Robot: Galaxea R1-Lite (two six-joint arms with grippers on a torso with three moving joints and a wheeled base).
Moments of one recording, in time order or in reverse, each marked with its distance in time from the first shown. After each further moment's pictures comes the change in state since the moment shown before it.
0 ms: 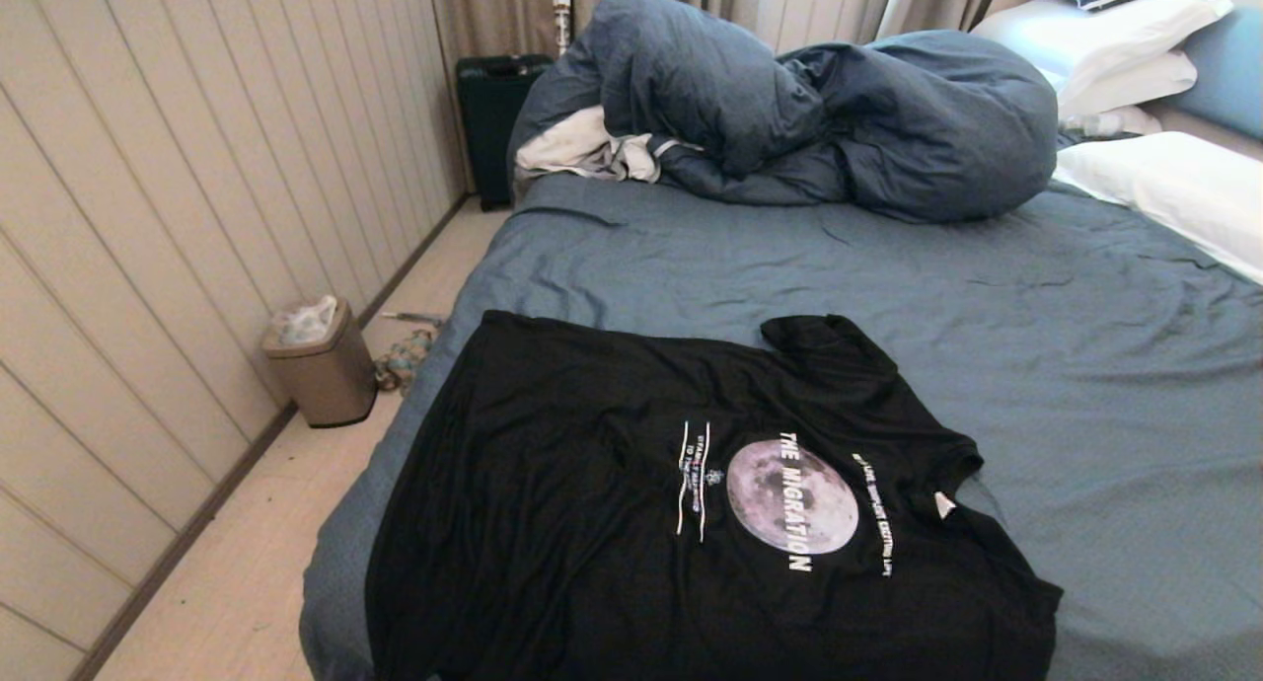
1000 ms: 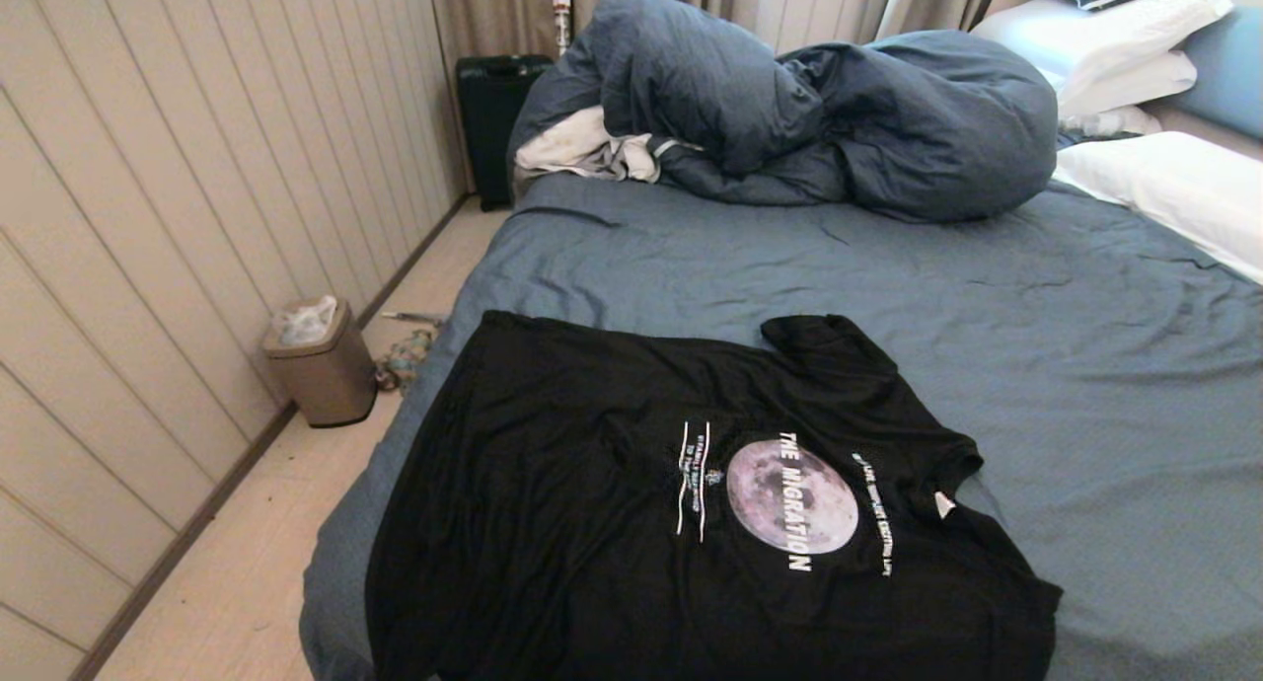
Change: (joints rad) left arm -0.003 0.509 -0.586 0.275 -0.133 -0.146; right arm 0.004 0.235 -0.298 0.103 0.075 0.016
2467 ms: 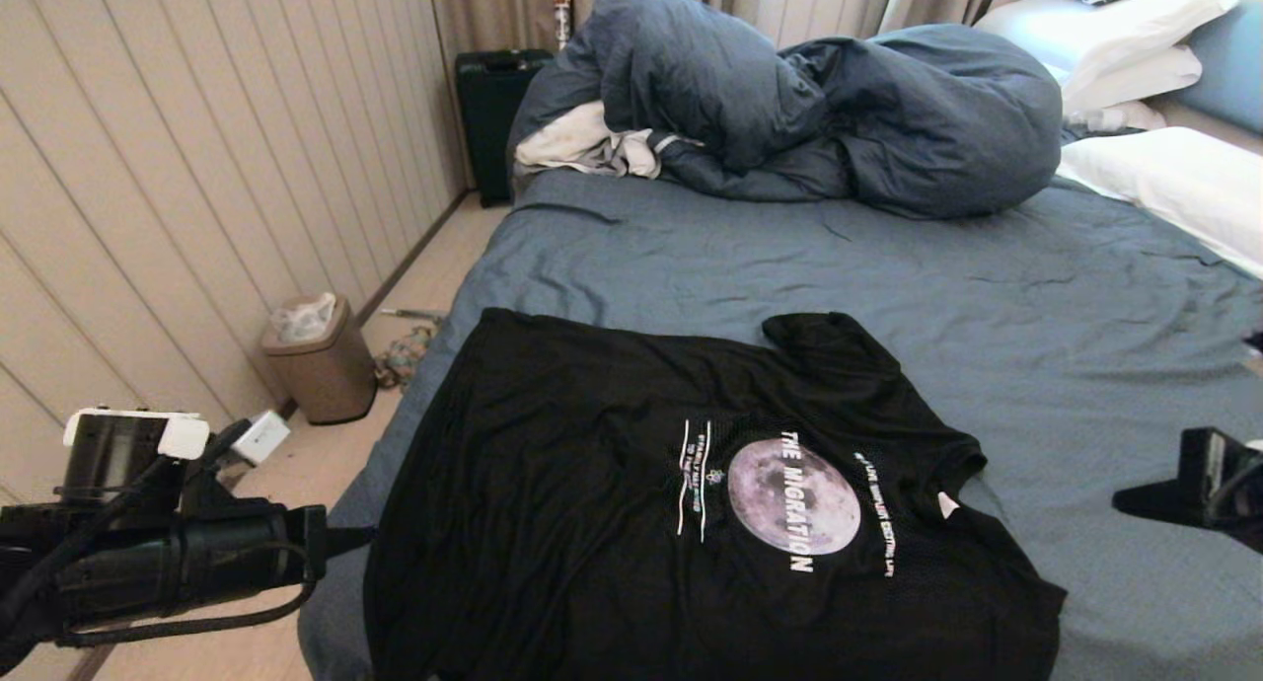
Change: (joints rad) left arm -0.068 1.134 0.200 -0.800 -0.319 -0.147; right arm -0.262 1.039 -0.560 0.251 0.199 0.362
